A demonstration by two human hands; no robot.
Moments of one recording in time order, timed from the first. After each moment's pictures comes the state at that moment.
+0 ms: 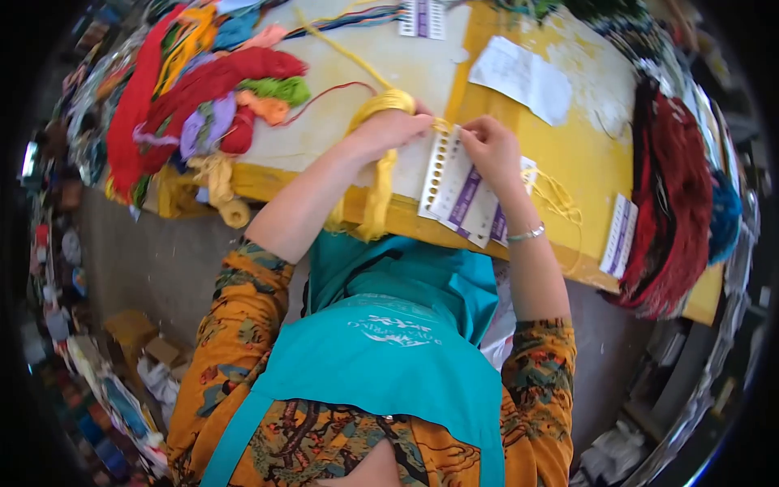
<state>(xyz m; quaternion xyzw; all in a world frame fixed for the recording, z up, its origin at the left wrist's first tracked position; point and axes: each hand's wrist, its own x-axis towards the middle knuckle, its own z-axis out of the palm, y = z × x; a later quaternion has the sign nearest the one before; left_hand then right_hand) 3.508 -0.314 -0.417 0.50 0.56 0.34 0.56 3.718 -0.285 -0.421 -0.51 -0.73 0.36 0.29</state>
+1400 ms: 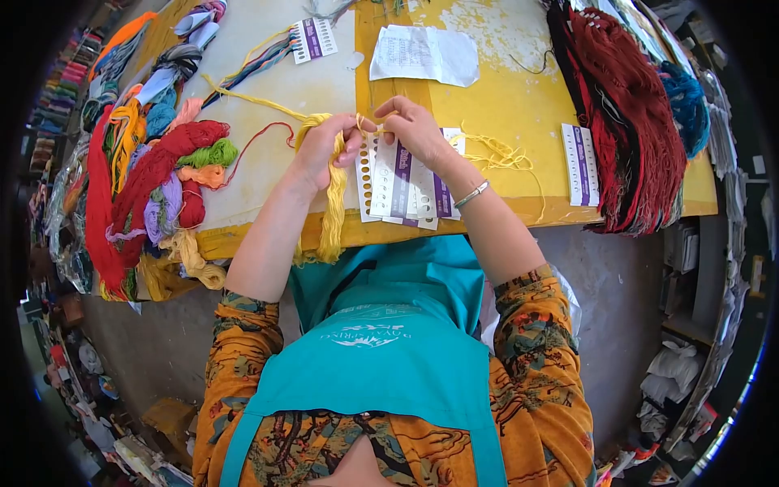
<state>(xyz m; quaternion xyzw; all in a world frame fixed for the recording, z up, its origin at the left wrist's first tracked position) 3.539 -0.316 -0.383 0.35 0.41 0.39 0.75 3.728 -0.282 -0.398 -0.48 -0.58 0.59 0.30</state>
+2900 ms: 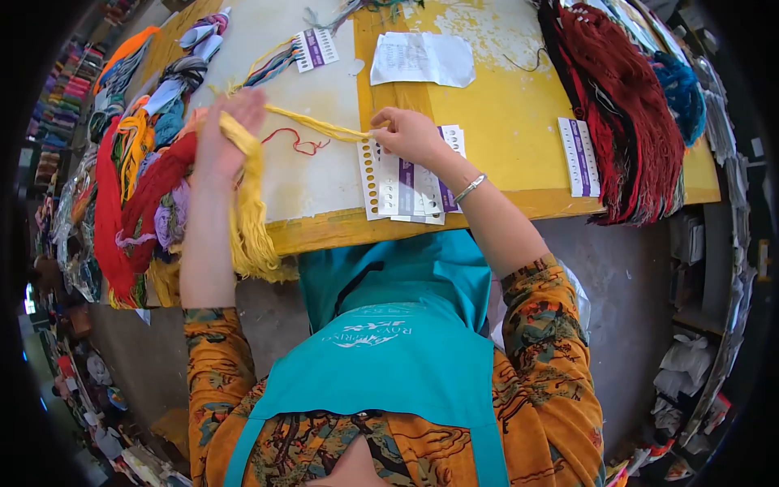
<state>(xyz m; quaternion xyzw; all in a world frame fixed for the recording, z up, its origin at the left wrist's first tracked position) 3.393 -0.294 -0.345 0.23 0.37 0.62 0.65 3.715 -0.290 -0.397 -0.52 -0.71 0.44 0.19</state>
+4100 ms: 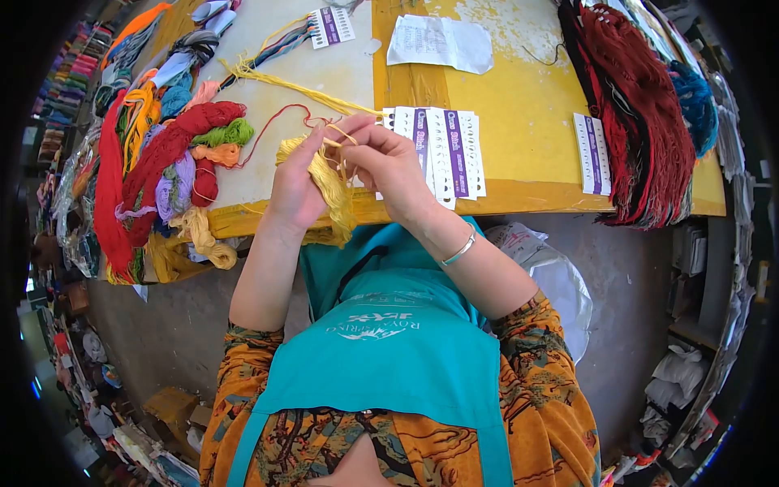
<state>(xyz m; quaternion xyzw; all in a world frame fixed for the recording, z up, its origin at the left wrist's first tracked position) 3.520 -0.406 -0.344 0.29 0.28 0.52 0.76 3.667 -0.393 -0.353 -0.34 -0.38 0.73 0.45</state>
